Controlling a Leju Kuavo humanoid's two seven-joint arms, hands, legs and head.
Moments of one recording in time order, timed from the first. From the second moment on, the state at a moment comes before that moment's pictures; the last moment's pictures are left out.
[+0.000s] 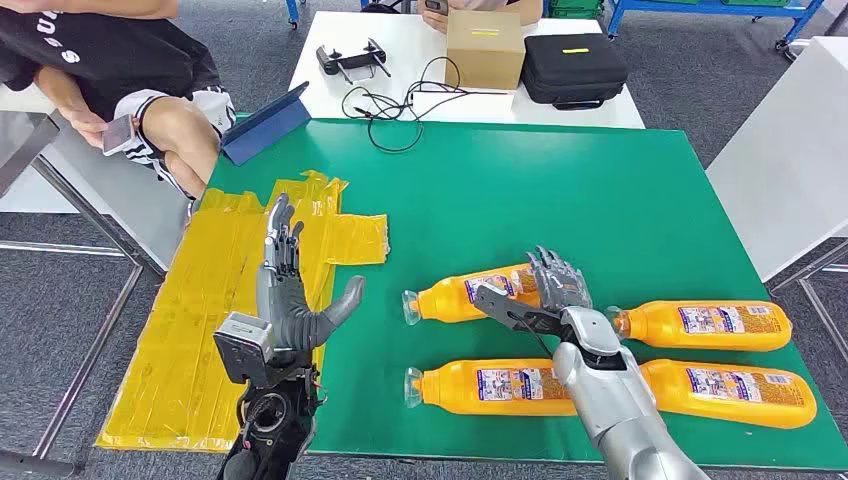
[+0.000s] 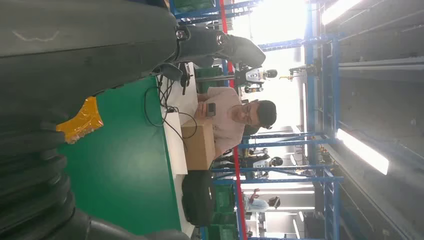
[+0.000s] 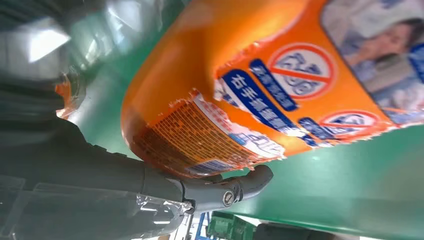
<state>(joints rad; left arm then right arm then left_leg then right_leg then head) -0.13 -0.28 -0.33 -1.06 -0.19 0.32 -0.67 -0.44 -0.03 0.13 -0.48 1.24 -0.02 0.03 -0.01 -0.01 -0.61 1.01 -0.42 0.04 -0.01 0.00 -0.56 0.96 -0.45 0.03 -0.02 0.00</state>
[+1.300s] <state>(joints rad) -0.12 -0.28 -0.33 -1.07 -0.17 0.29 -0.67 -0.49 0.04 0.09 -0.39 0.99 -0.32 -0.20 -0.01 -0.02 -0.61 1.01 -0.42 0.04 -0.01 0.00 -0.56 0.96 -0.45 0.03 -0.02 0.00</state>
